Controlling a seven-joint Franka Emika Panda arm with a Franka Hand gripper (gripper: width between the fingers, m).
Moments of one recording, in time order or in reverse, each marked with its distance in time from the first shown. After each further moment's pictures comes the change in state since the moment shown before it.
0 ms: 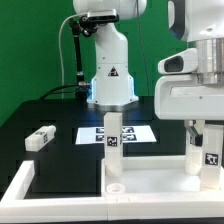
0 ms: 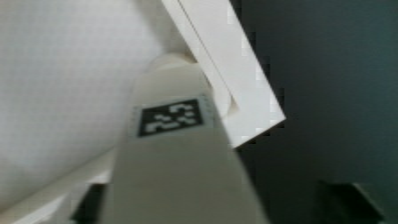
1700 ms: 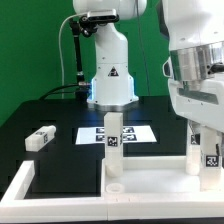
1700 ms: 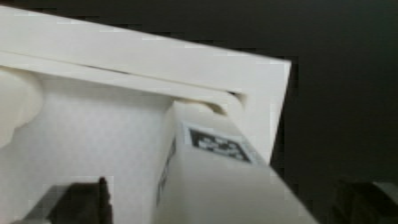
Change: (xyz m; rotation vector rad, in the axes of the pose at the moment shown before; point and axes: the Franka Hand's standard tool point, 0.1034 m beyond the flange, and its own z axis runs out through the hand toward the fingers) arm -0.005 0.010 0.003 0.052 -0.111 0.815
